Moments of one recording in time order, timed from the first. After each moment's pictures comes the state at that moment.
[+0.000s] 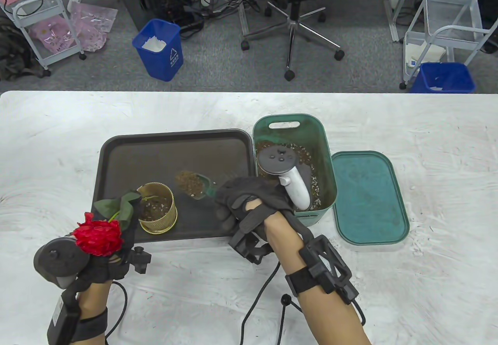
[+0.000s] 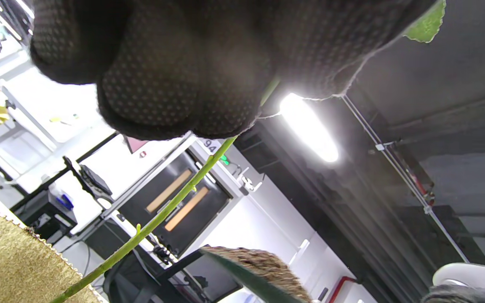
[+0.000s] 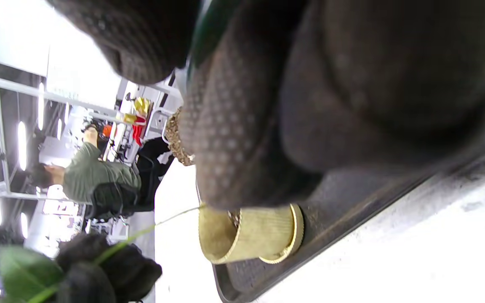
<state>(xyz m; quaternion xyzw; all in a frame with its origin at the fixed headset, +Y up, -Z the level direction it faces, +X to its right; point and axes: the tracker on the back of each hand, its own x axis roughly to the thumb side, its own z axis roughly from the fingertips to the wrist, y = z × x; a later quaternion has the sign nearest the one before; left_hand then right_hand) -0.321 -0.642 -0.191 0.27 -0.08 0.40 0.87 -0.002 -0.618 -0.279 0.01 0.32 0.81 0.50</state>
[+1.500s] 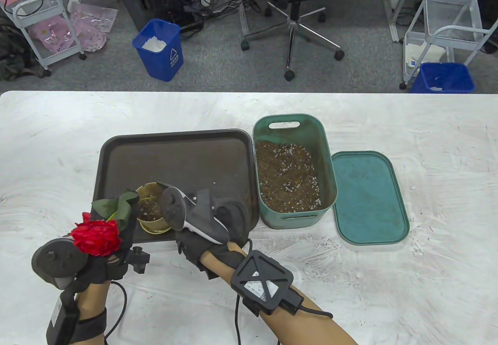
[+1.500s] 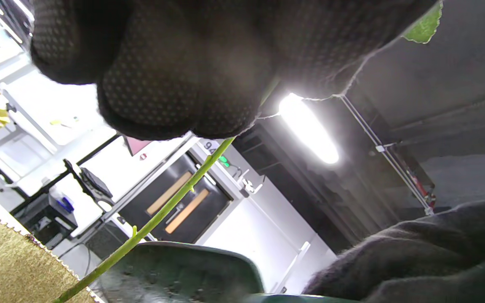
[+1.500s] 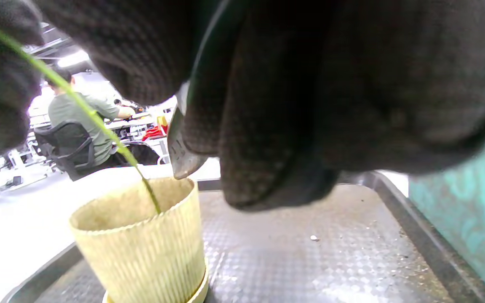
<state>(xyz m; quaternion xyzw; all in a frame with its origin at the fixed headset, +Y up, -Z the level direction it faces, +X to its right) -0.325 -0.641 -0.190 0.28 -0.08 0.40 0.87 -0.099 -0.594 -0.233 0.12 0.02 0.98 0.12</state>
